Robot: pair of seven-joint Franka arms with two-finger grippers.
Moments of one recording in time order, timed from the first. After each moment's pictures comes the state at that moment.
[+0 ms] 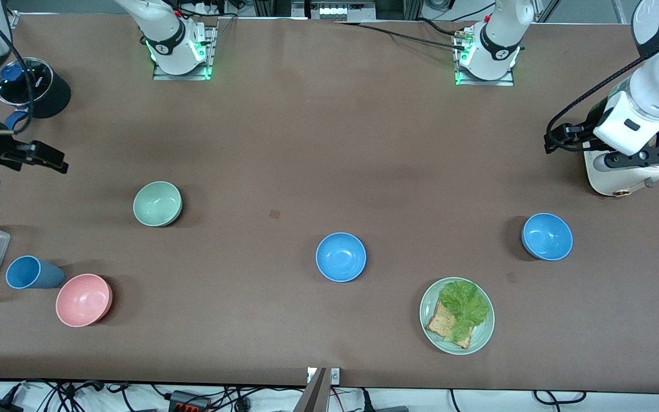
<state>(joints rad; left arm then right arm) 0.12 -0.06 -0.18 -1.85 0.00 1.68 -0.19 -0.01 0.12 -0.04 -1.67 -0.01 1.73 -0.01</state>
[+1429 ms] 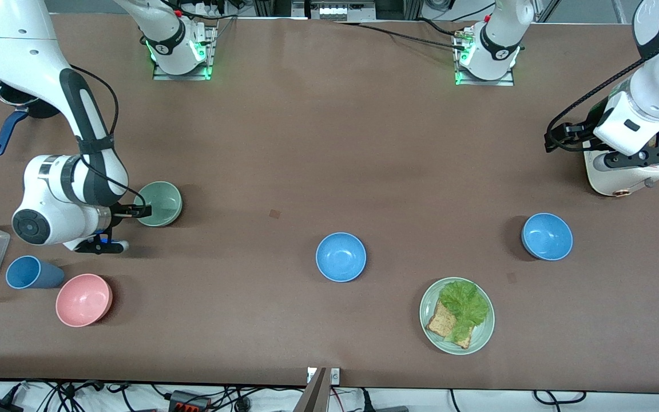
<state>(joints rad) 0.13 -0.06 -0.18 -1.85 0.00 1.67 -0.19 0.00 0.62 -0.04 -1.70 -0.01 1.90 -0.01</state>
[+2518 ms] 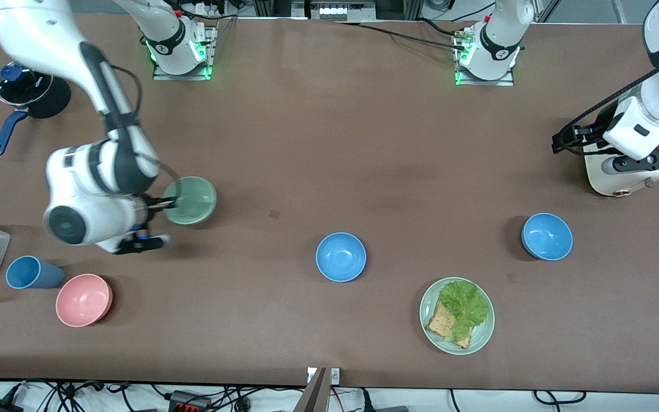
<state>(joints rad) 0.16 -0.03 -0.17 -1.85 0.00 1.66 -0.15 0.14 0.58 0.13 -1.53 0.01 1.71 0.07</state>
